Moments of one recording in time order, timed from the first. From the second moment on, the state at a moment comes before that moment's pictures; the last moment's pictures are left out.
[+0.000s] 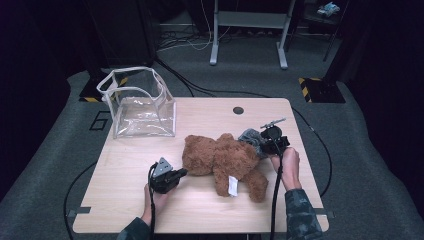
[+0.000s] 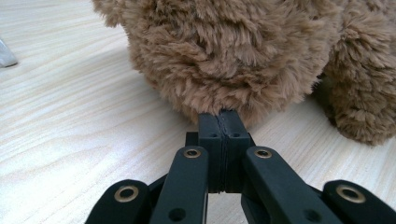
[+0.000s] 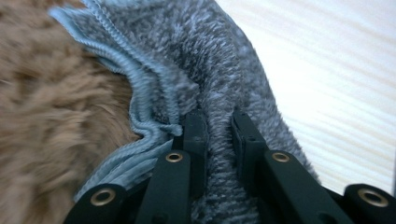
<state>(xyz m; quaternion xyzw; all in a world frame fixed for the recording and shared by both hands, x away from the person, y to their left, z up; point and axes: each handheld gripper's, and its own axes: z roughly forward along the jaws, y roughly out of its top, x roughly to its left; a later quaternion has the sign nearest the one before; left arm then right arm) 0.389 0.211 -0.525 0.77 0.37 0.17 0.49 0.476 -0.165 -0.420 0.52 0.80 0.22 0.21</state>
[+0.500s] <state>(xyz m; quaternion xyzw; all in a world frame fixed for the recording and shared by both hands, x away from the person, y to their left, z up) 0.389 0.211 -0.524 0.78 0.36 0.17 0.49 0.442 -0.085 -0.338 0.40 0.82 0.33 0.22</state>
